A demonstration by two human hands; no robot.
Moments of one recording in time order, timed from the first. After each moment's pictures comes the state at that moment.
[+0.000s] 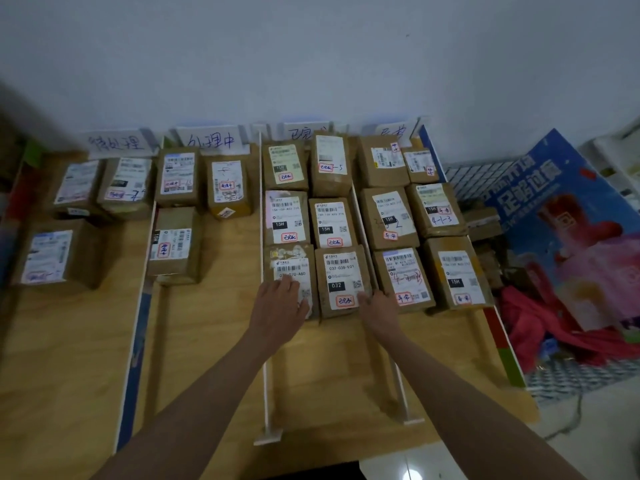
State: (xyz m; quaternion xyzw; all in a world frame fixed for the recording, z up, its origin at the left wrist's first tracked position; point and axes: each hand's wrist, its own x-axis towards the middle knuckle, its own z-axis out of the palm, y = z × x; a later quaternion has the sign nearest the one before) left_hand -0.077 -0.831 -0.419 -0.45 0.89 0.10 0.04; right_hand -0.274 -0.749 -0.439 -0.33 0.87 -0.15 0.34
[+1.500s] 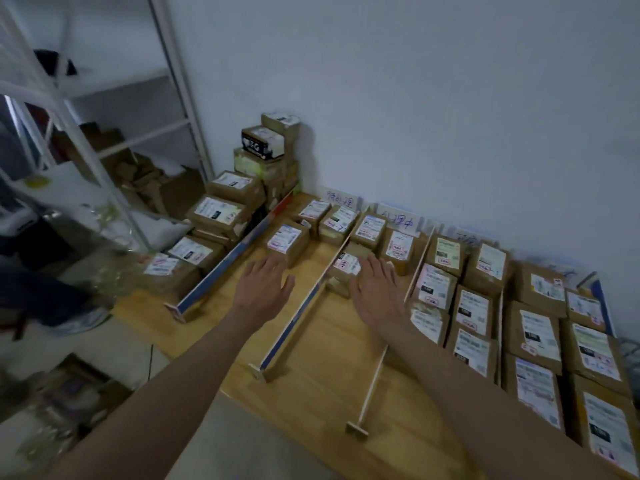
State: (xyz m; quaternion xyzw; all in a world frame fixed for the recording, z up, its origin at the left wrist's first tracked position) left_hand 0.199 -0.738 -0.260 -0.72 0.69 0.00 -0.08; right_hand -0.030 -0.779 -0.264 -0.79 0.60 -0.13 0.07
